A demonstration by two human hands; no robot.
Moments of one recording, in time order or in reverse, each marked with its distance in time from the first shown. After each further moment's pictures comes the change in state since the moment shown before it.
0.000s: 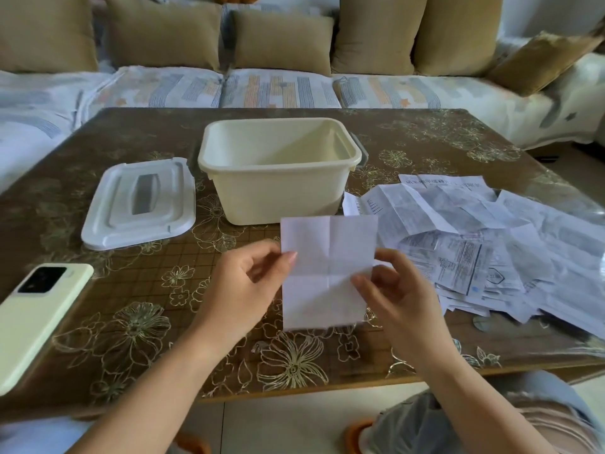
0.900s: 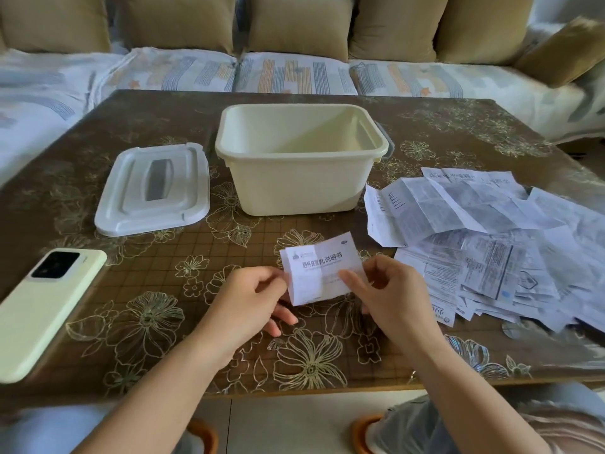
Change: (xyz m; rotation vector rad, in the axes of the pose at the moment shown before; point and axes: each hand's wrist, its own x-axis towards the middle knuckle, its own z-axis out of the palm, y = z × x) left_hand -0.008 -0.011 -0.007 -0.150 -0.065 -0.628; right_hand 0.022 0.006 0.031 -0.350 -0.002 0.194
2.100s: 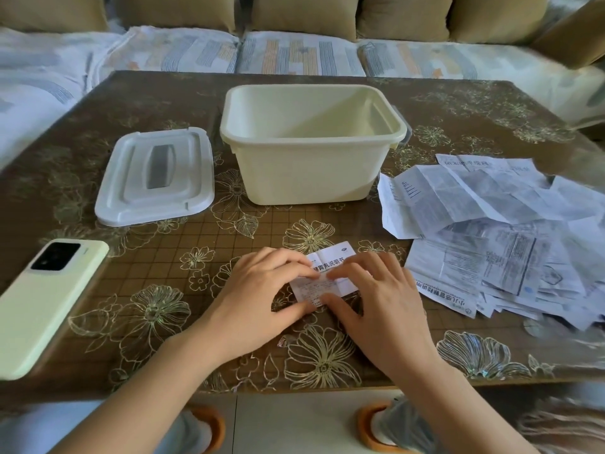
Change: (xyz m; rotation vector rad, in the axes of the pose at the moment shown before) left_hand 0.027 -0.031 -0.018 0.858 -0.054 0.709; right_hand -0.011 0.010 0.026 -0.619 0.030 -0.478
